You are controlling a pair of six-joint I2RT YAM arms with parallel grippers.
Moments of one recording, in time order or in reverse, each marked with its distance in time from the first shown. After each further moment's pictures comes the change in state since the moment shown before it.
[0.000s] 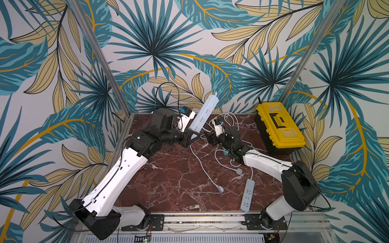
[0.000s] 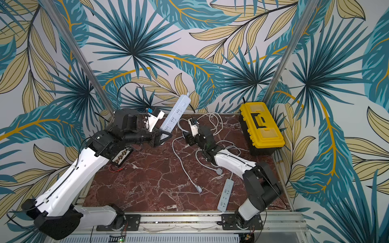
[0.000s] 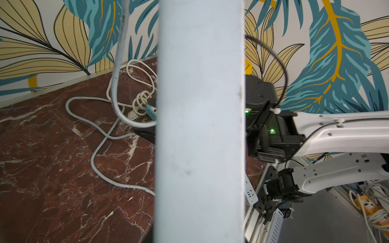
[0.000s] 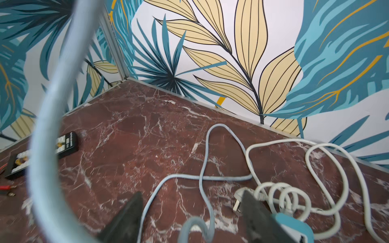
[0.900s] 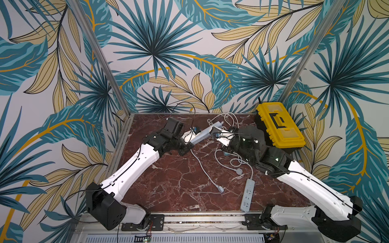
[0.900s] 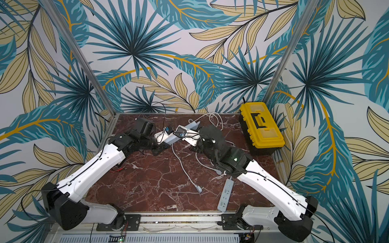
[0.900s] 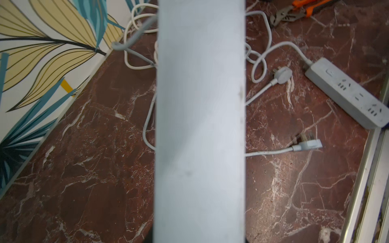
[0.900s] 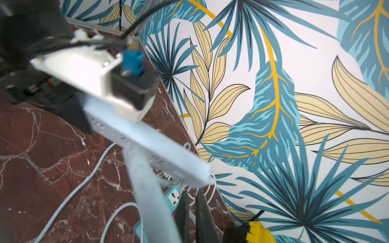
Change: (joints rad) left arm 0.011 0.083 -0.236 0.003 -0.184 0.650; right arm 0.318 -0.429 0.427 -0.953 0.356 -0.724
